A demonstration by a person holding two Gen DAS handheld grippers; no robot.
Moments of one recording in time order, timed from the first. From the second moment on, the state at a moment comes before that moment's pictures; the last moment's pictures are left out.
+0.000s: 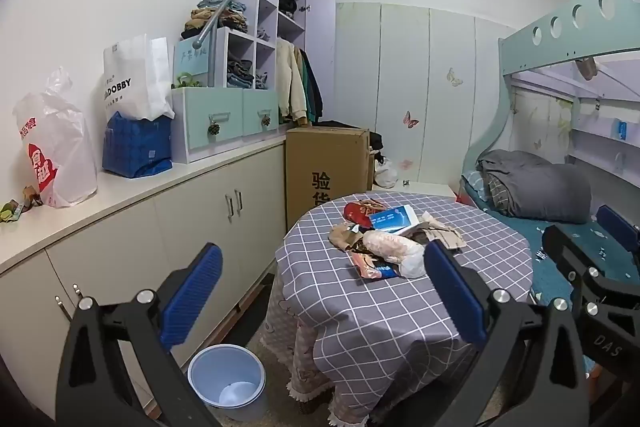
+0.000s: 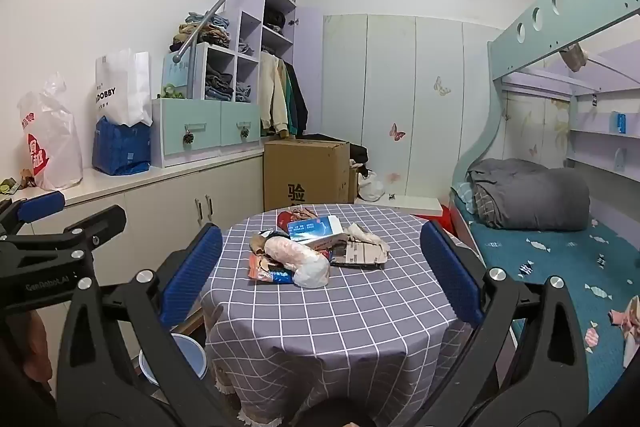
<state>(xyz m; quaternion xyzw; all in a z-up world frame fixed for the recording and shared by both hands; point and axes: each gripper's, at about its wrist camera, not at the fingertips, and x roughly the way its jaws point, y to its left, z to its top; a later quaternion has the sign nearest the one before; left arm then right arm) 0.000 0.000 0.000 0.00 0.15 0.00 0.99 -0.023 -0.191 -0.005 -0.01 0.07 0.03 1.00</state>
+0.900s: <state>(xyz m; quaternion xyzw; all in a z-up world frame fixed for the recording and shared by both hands) 0.004 0.003 -0.001 0.00 0.14 0.00 0.99 -0.022 -0.191 -0.008 -0.01 0.08 0.03 1.00</state>
